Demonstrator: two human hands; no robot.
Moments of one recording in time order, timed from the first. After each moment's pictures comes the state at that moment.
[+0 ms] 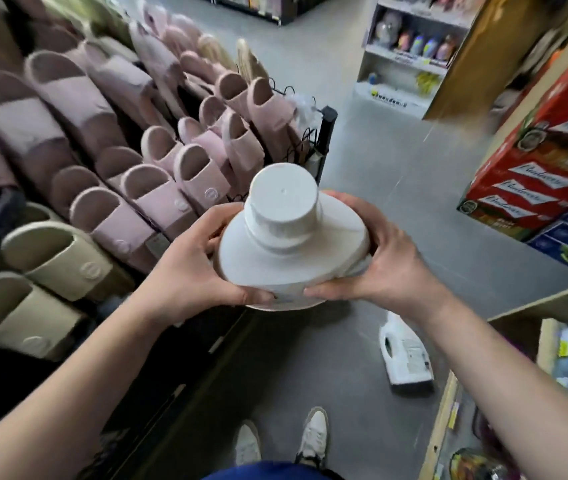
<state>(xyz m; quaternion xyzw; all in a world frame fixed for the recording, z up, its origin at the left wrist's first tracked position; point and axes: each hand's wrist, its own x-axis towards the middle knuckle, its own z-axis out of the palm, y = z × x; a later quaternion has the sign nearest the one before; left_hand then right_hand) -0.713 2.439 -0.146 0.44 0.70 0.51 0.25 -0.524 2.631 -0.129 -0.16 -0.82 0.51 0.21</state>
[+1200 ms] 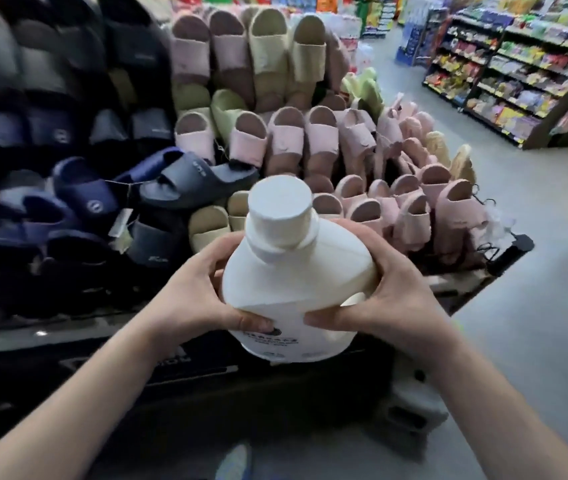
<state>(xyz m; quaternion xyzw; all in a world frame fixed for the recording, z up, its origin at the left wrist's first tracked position) -0.612 2.298 -0.110 0.14 0.78 0.60 0.07 -0.592 2.569 -0.078 0.18 -0.81 0.56 0.02</state>
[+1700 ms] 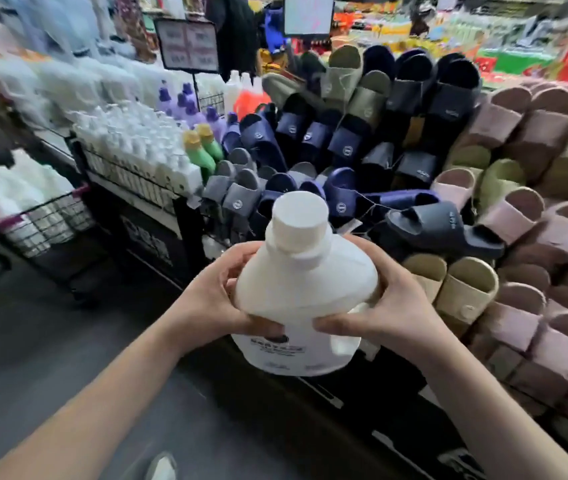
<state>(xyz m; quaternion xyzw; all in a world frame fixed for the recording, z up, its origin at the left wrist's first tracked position) -0.424 2.128 -0.105 -0.12 0.77 0.60 -0.19 -0.592 2.335 -0.071 0.45 -0.70 0.53 -0.19</state>
